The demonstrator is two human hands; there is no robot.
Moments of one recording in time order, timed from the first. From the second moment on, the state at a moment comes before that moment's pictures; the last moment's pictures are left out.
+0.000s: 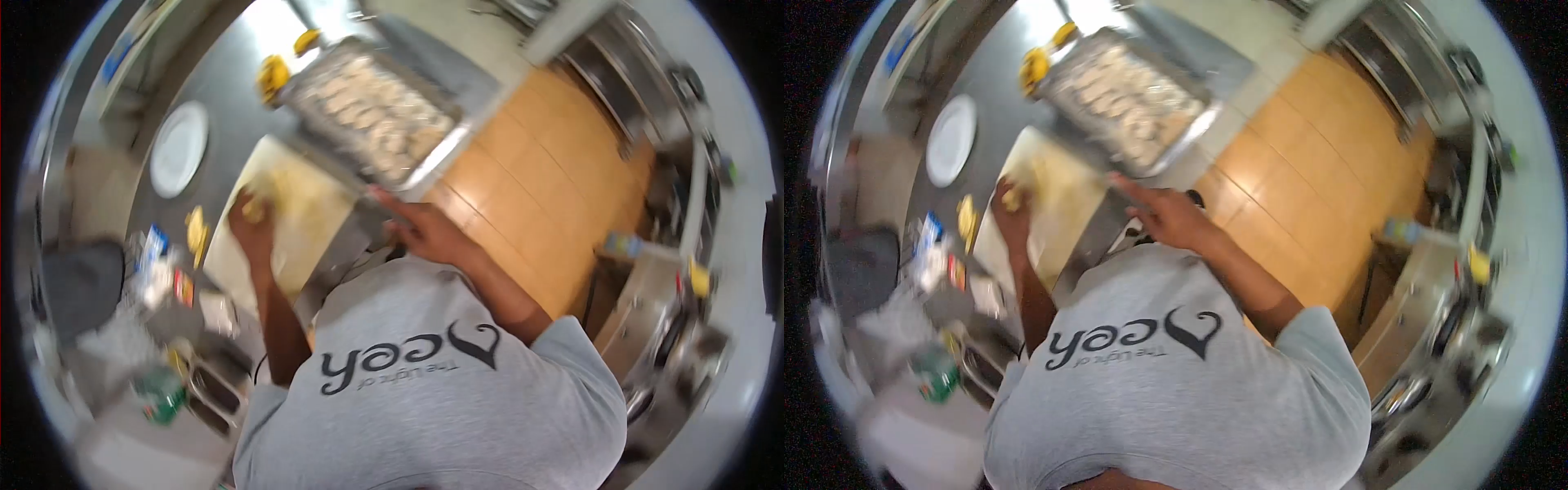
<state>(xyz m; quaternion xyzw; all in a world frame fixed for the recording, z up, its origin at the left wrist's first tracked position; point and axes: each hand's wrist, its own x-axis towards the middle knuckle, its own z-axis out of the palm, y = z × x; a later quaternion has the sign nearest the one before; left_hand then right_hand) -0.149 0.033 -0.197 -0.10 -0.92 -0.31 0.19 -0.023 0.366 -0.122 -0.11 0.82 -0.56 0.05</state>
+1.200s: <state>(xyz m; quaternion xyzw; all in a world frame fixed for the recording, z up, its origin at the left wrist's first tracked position) -0.082 0.101 -0.178 0.14 -0.97 -0.19 0.06 -0.037 0.362 -0.113 -0.23 0.90 -0.32 0.18</state>
